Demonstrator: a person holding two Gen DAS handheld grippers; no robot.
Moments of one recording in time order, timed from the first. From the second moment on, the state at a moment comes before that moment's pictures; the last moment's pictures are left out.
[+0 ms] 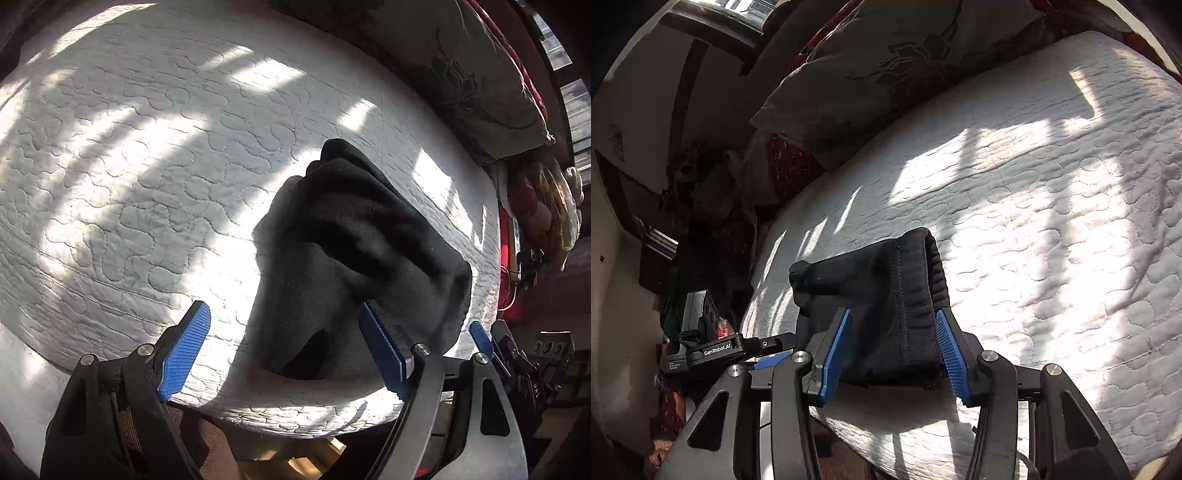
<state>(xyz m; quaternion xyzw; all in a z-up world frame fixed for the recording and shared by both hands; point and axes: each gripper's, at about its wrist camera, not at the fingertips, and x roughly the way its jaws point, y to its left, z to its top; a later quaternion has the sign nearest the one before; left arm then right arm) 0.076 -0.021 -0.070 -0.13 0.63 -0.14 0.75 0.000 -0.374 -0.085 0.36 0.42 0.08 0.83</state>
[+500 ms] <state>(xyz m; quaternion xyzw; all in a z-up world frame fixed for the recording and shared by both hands) 0.056 -0.011 -0.052 -0.04 0.51 -0.05 0.86 -0.011 -0.383 -0.107 0.39 0.46 0.05 0.79</state>
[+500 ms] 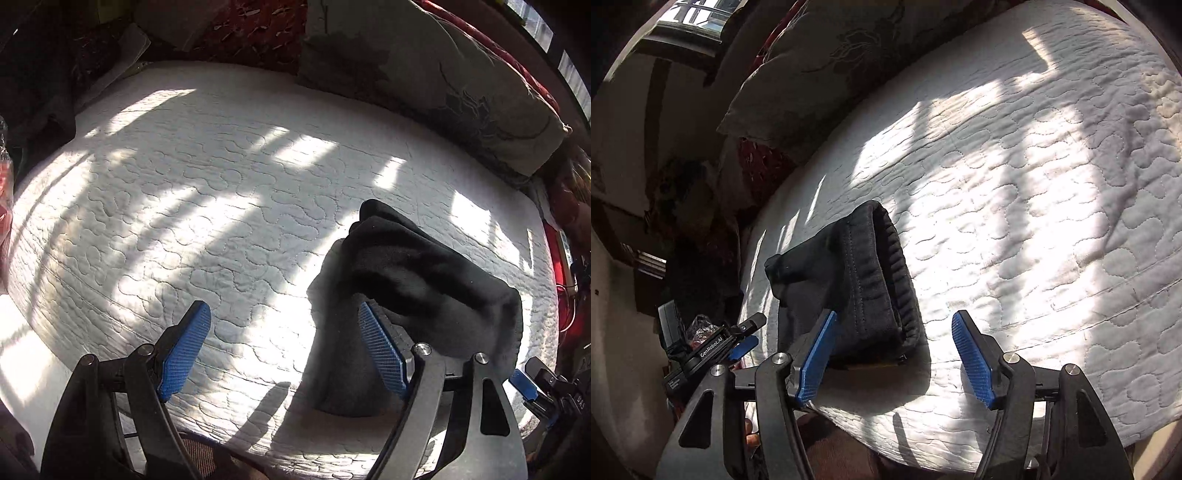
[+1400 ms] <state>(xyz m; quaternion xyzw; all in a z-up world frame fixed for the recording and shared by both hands) 0.097 -0.035 -0.088 -0.04 0.61 -0.18 0.77 0.040 -0.389 -0.136 0.40 0.51 0.06 0.76</state>
